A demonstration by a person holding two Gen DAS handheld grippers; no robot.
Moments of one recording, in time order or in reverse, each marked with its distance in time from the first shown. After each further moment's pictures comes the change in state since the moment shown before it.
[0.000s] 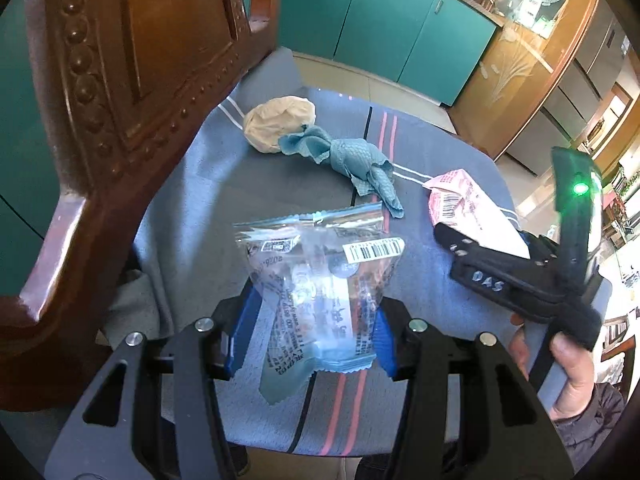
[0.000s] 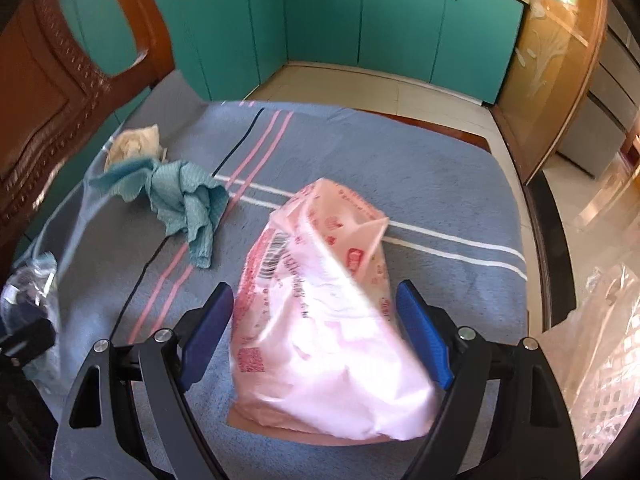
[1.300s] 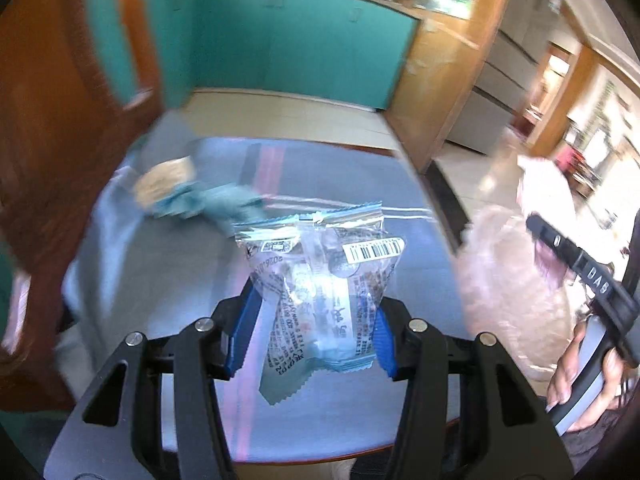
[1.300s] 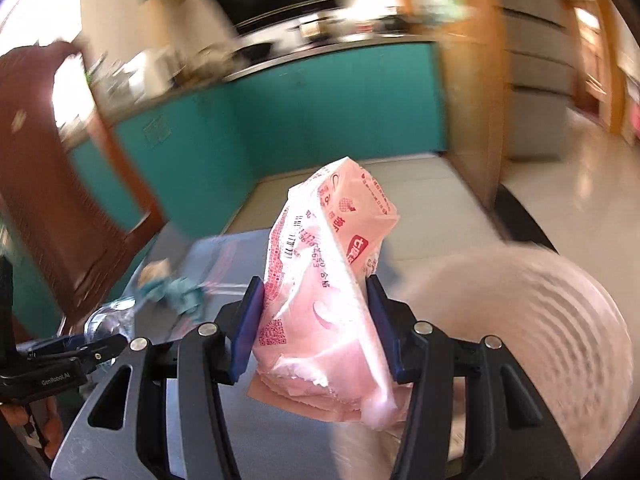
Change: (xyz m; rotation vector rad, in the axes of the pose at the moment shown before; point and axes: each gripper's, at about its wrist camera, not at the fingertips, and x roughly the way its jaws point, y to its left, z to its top) left arm -0.025 -0.105 0.006 0.228 -0.087 -0.171; right arm -0.163 -0.130 -0.072 0.362 -0.400 0.027
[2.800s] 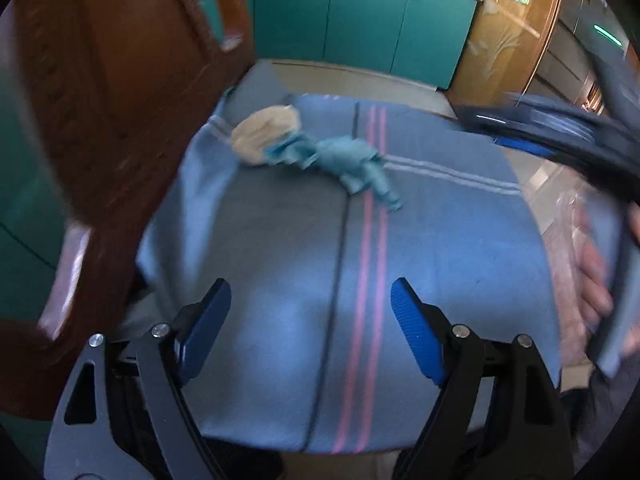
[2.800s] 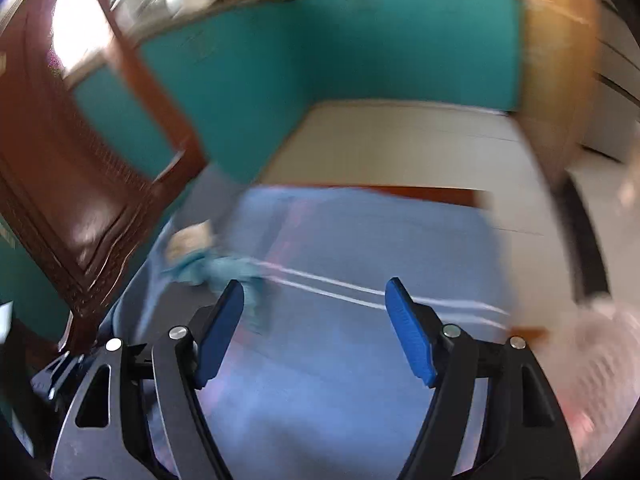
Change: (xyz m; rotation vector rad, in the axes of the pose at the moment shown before) left arm 0.008 0.086 -0.033 -0.086 0.095 0.240; right arm 0.144 0.139 0.037 -0.232 0.354 0.207
